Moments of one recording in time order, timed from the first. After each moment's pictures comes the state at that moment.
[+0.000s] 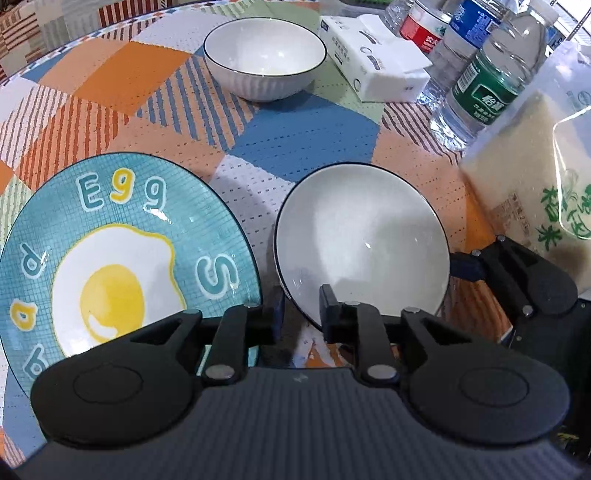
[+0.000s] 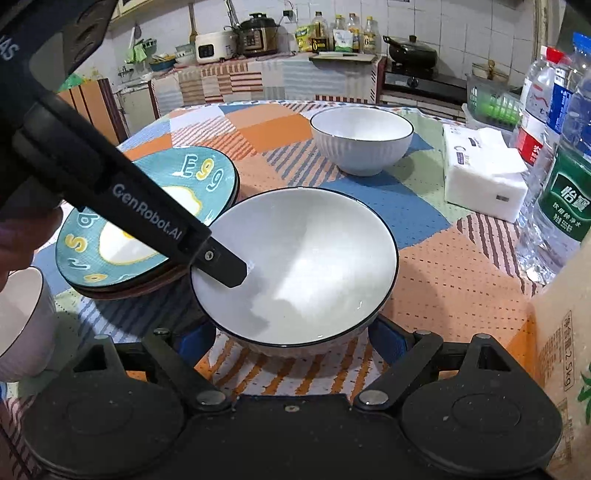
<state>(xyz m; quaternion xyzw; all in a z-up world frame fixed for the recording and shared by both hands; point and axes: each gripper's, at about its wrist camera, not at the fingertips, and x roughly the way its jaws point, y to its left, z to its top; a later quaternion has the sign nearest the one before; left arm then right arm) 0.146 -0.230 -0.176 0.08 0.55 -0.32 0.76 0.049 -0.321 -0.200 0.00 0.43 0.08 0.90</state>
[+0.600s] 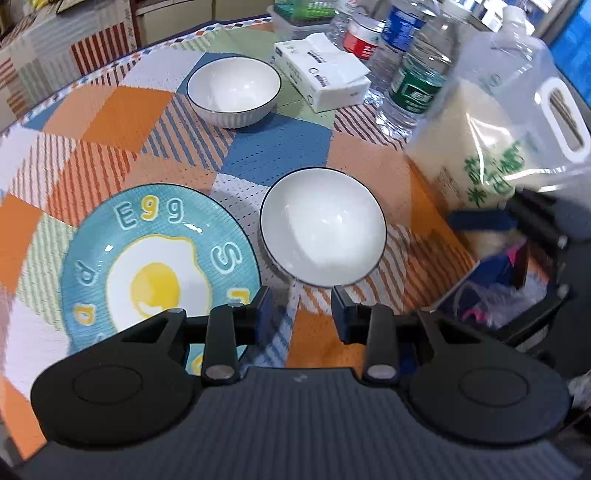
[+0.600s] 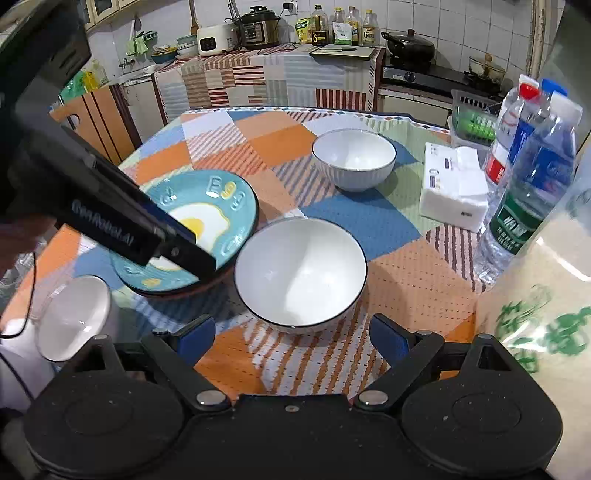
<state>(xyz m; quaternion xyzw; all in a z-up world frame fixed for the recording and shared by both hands) 0.112 -0.203 -0.091 0.14 0.53 -0.37 0.75 0.015 -0.325 -0.103 0.01 0.46 0.08 0.89</state>
